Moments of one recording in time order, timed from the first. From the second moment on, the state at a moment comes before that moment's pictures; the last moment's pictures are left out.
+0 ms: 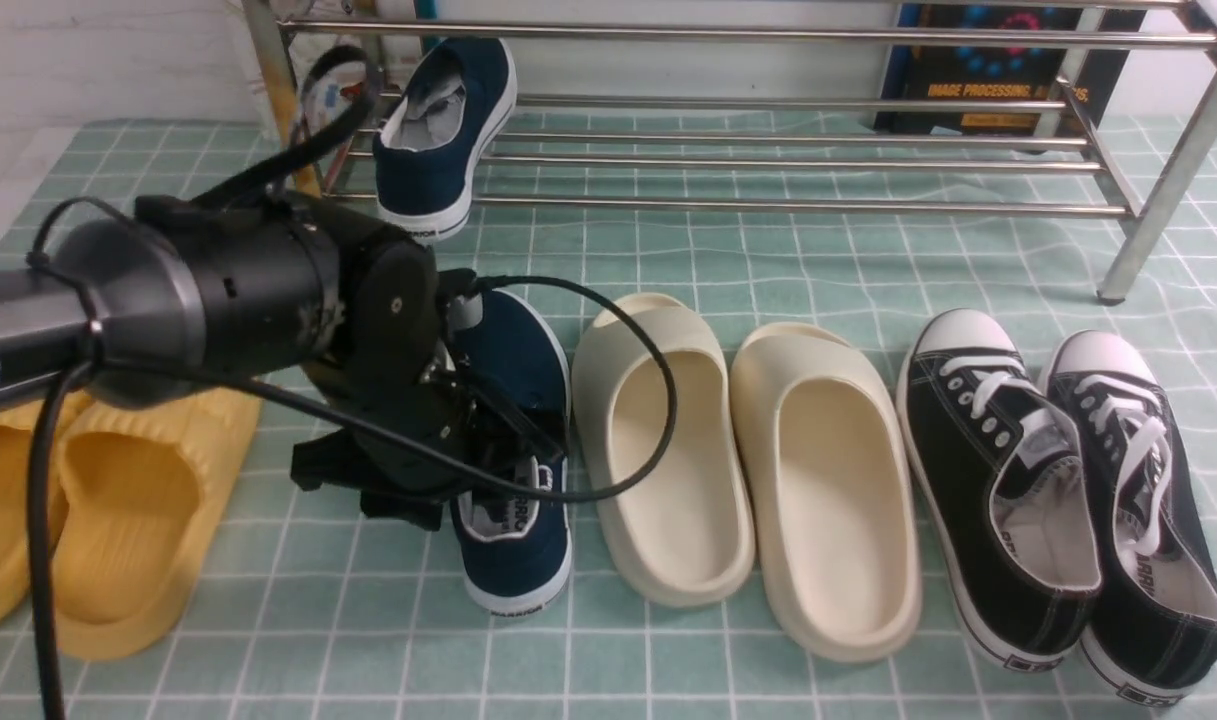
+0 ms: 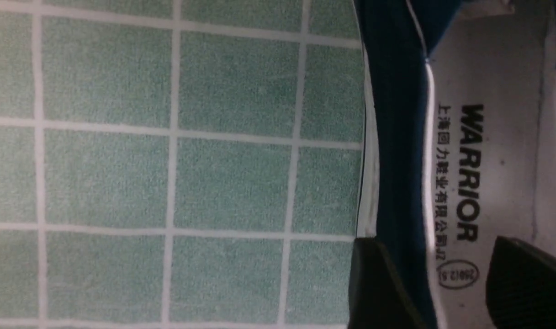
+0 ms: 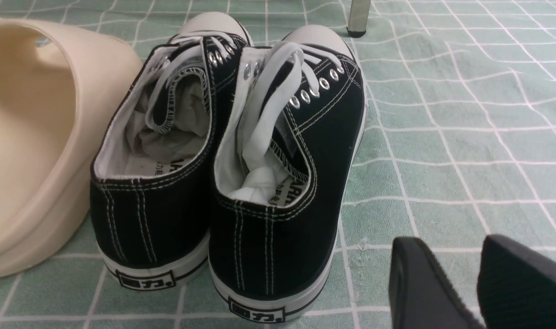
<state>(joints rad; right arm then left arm) -0.03 -0.01 0.02 -0.04 0.38 0.07 -0.47 1.71 -1.11 0.00 0.73 -0.57</state>
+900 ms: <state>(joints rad) -0.03 -0.01 0.02 -0.04 0.38 0.07 -0.42 1.87 -1.80 0.08 1.09 -0.39</state>
